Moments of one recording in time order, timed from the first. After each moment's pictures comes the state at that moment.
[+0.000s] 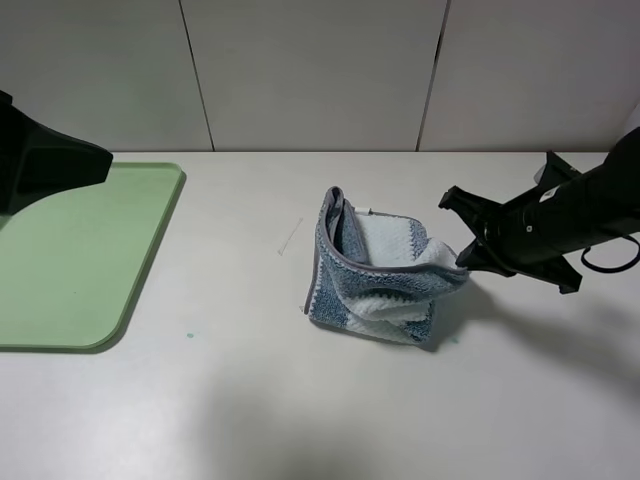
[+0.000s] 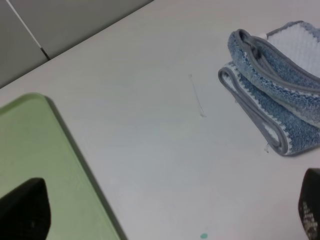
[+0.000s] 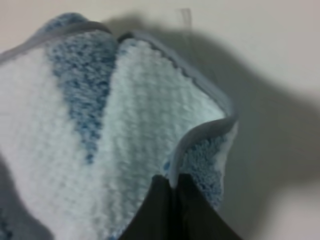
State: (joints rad) left arm -0.63 0.82 -0.77 0.25 0.59 -0.10; right arm 0.31 1.55 -0.64 0.47 0.21 0.40
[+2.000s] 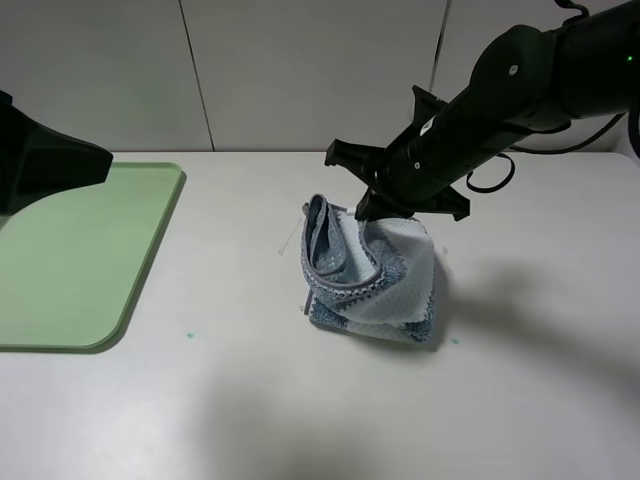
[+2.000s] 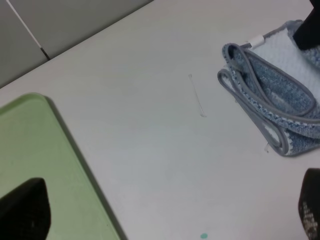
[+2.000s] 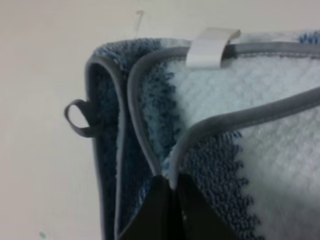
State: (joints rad) left arm -0.63 0.82 -0.77 0.25 0.59 -0.10; right arm 0.55 1.74 -1.04 0.41 0.39 0.37
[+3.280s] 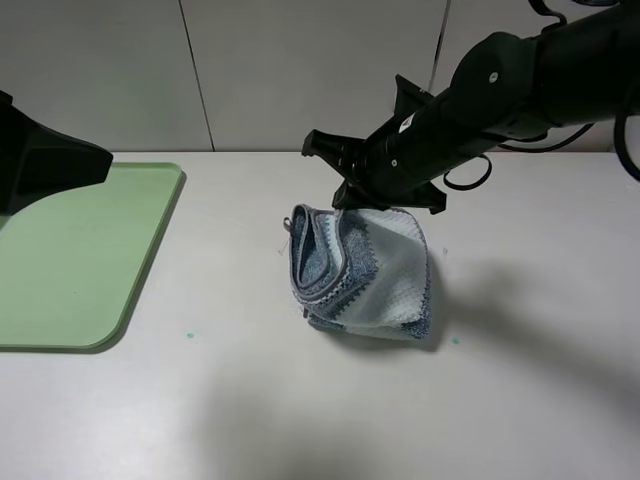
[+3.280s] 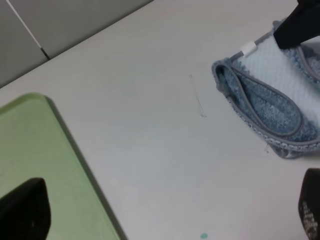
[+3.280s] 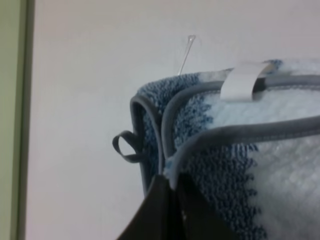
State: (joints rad) left arm -0.63 0.82 -0.77 0.25 0.59 -0.10; right arm 0.61 1.76 -1.04 0.45 0.27 0.37
